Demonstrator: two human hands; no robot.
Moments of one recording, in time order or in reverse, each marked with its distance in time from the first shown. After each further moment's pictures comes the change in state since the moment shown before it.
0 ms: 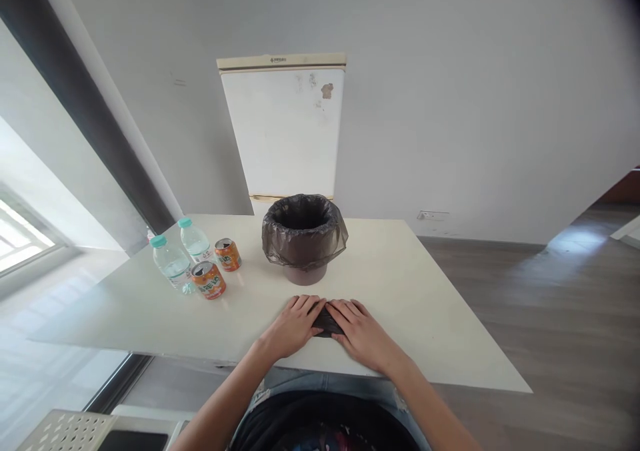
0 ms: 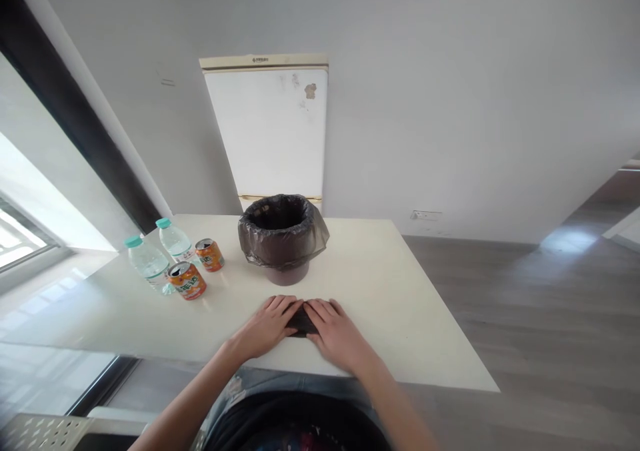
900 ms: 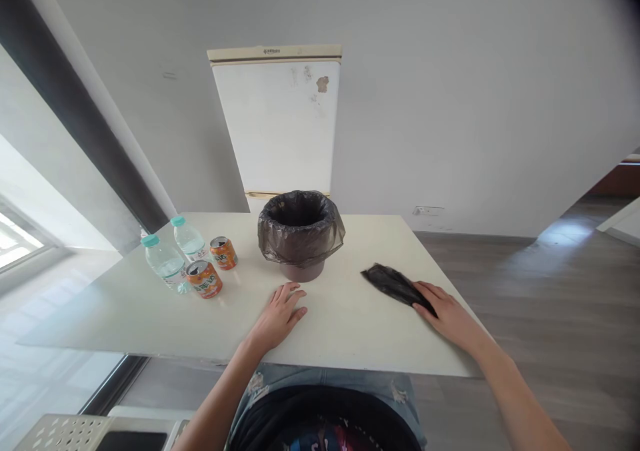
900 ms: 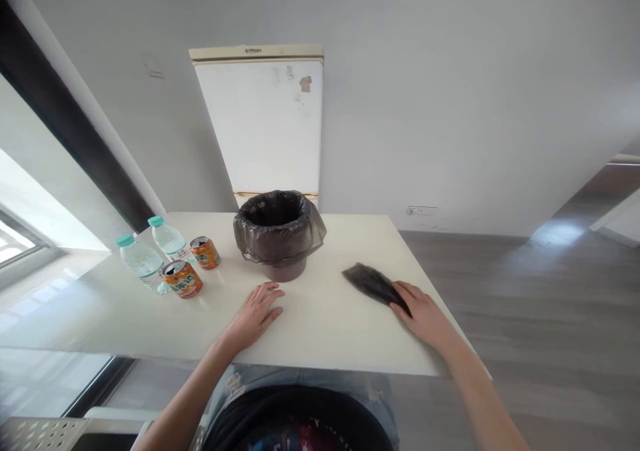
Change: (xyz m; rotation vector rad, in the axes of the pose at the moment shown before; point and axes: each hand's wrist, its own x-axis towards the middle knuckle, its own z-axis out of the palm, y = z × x) left_hand -0.020 -0.032 0.008 -0.232 0.144 -0.208; right_hand -0.124 0.163 -0.054 -0.131 0.031 0.493
